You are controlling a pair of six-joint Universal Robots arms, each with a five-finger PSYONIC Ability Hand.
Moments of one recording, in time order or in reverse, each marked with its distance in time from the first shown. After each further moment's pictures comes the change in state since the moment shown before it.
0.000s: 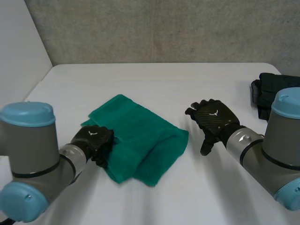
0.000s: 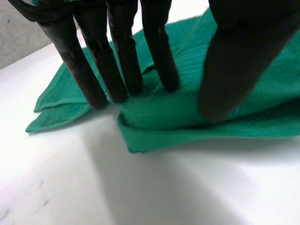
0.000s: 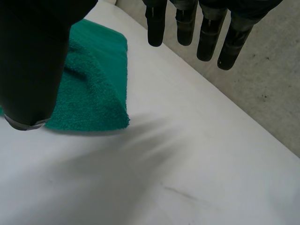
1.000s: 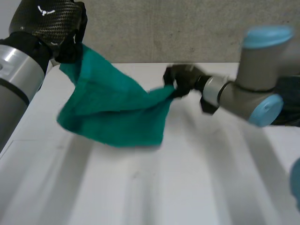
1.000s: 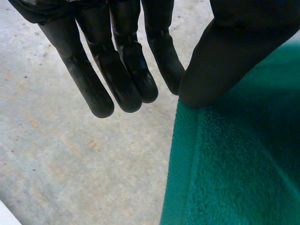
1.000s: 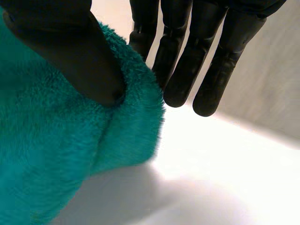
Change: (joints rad) left arm -0.010 0.404 0.275 0.058 -0.018 0.126; right arm 0.026 0.509 -1.021 0.419 -0.235 0.412; left_hand 0.269 0.350 0.349 0.370 0.317; right_hand 0.782 0.957 0.967 0.958 0.919
